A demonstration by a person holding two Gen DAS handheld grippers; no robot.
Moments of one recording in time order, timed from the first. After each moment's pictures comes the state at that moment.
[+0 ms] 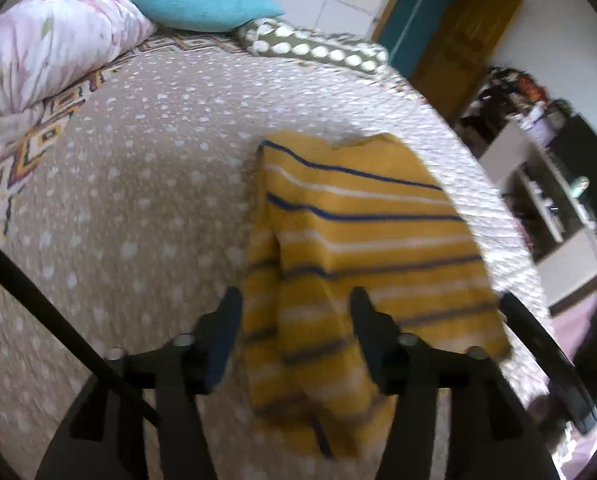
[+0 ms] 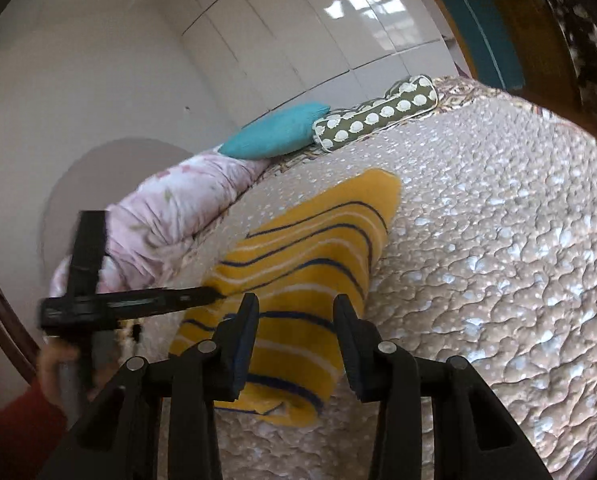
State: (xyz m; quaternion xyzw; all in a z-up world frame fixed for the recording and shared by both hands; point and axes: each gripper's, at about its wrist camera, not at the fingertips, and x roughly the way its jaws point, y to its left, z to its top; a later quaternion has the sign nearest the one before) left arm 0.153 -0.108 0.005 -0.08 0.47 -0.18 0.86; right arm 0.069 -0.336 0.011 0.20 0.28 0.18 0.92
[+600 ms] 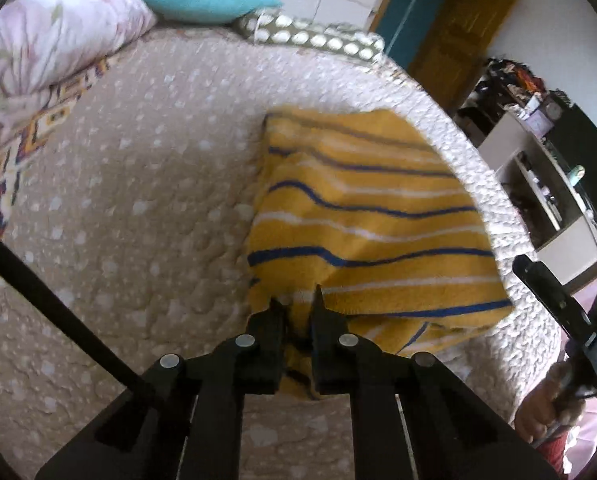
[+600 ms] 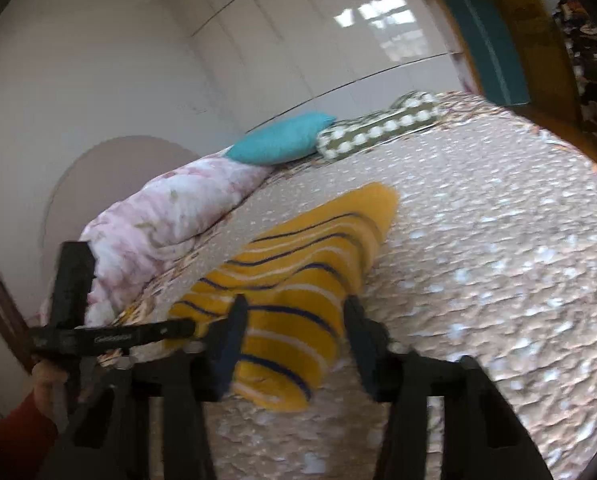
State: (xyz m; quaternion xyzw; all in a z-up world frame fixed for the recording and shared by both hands) left arm 0.126 -0.099 -0.013 -0.07 0.49 -0.17 0.85; right arm 0.056 -0.331 0.022 0.20 0.28 0.22 0.91
